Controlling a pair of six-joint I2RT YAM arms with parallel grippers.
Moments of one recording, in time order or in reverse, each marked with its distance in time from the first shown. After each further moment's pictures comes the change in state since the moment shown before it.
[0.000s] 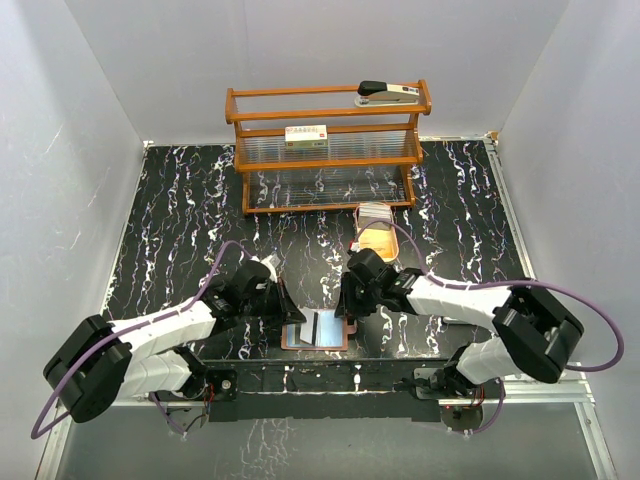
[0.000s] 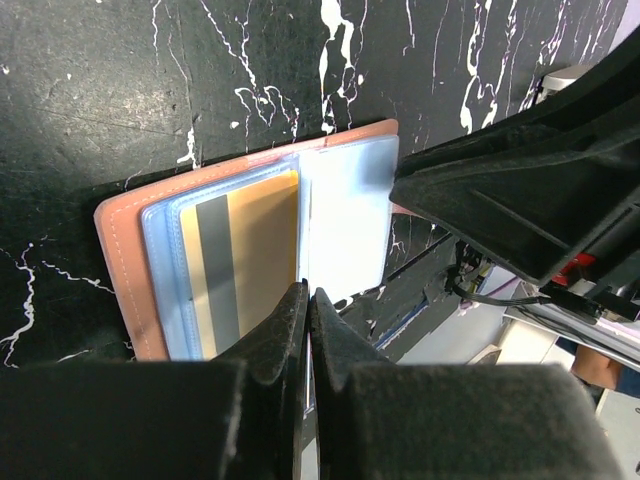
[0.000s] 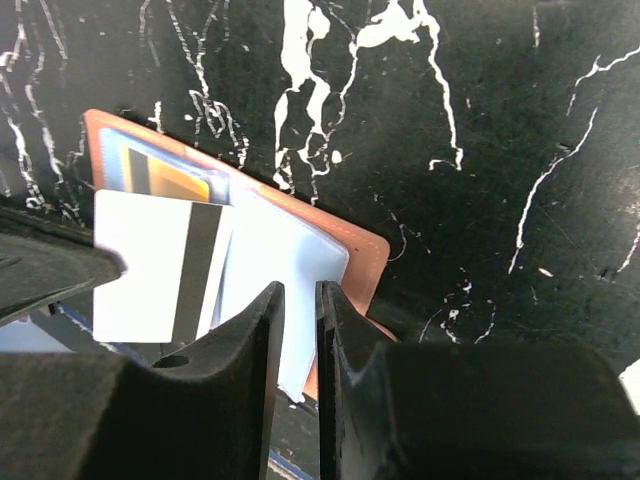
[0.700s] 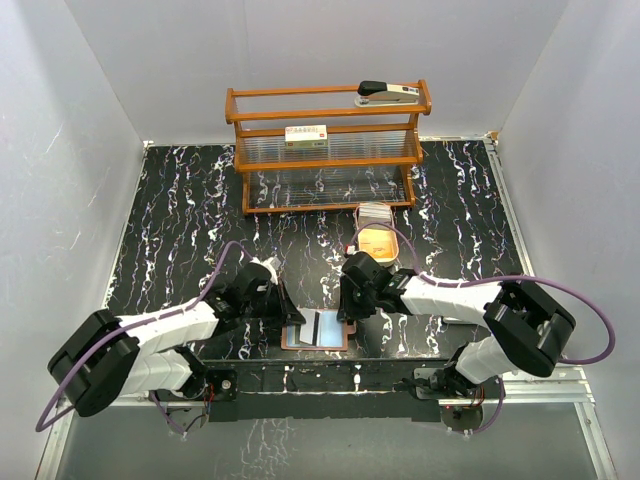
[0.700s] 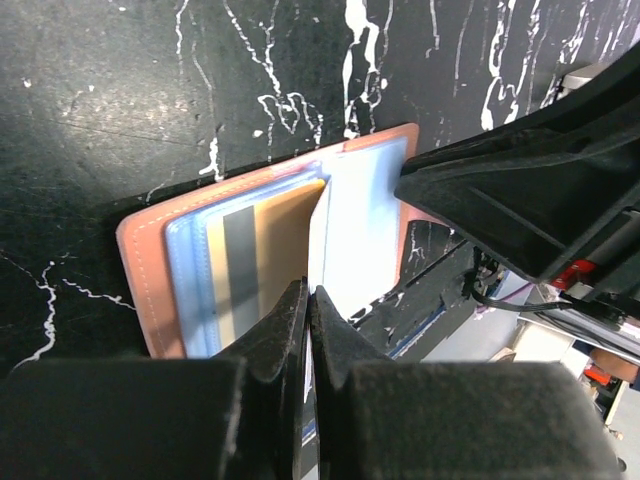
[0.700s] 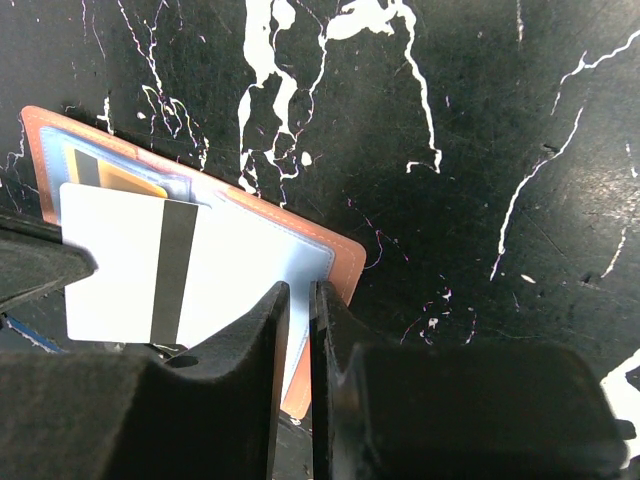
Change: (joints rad) left arm 0.000 0.032 -0.026 0.058 -0.007 0.018; right arm 0.032 0.062 0.013 -0.019 0.061 -0.028
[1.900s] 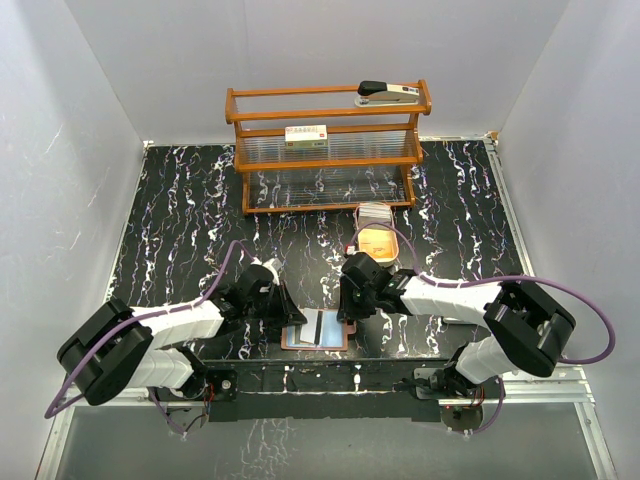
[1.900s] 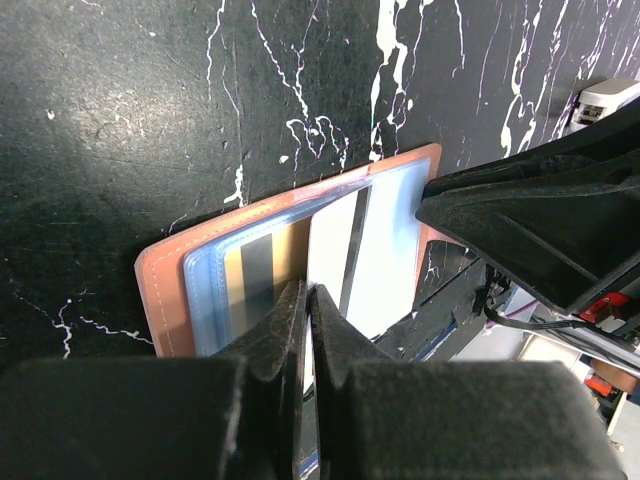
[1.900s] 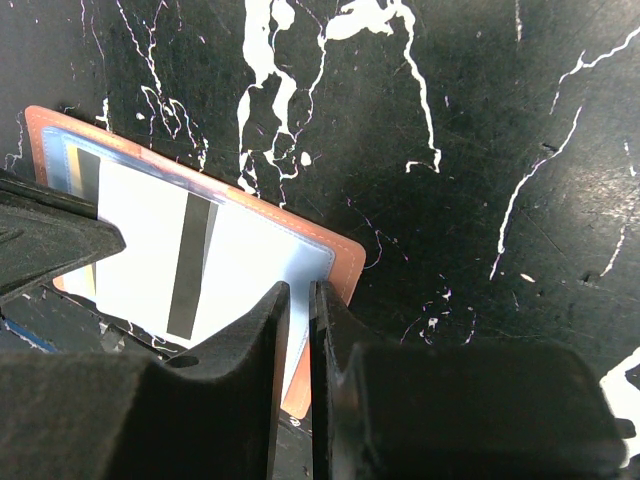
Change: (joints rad) left arm 0.000 0.087 -0.022 0.094 -0.031 -0.003; right arm 0.004 -0.001 0.000 -0.001 0.010 0.002
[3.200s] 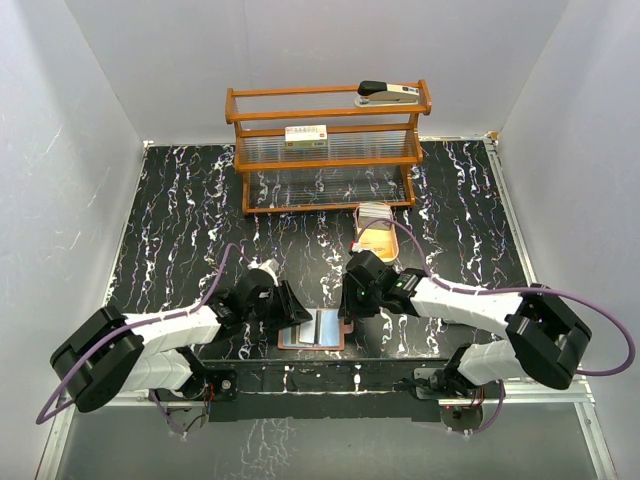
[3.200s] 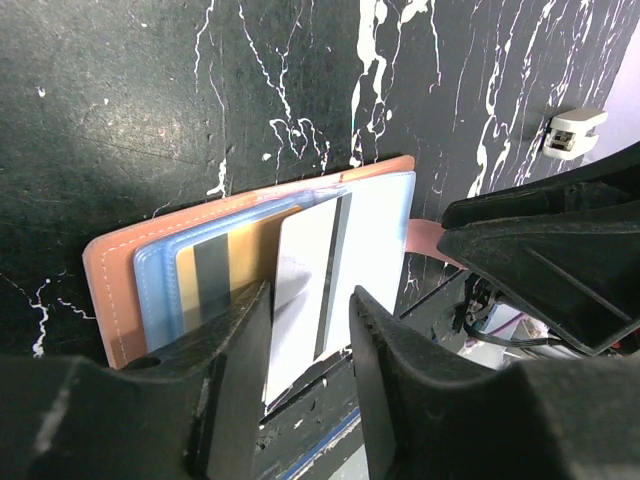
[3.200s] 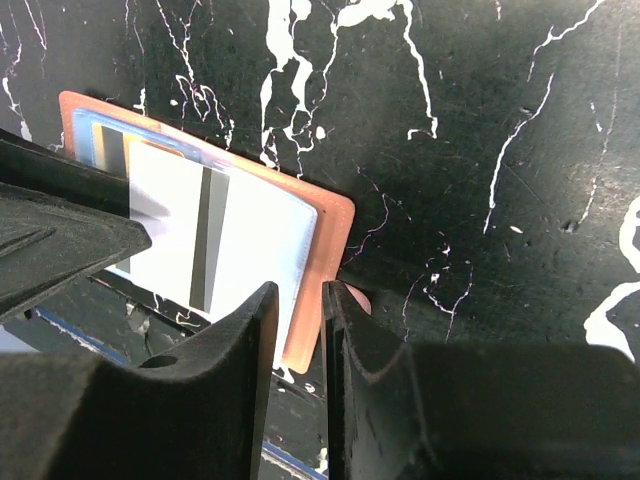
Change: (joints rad) left arm -0.046 -0.055 -0.028 0.024 -0.084 -0.087; right arm 0.006 -0.097 0.016 -0.092 0.021 0.030
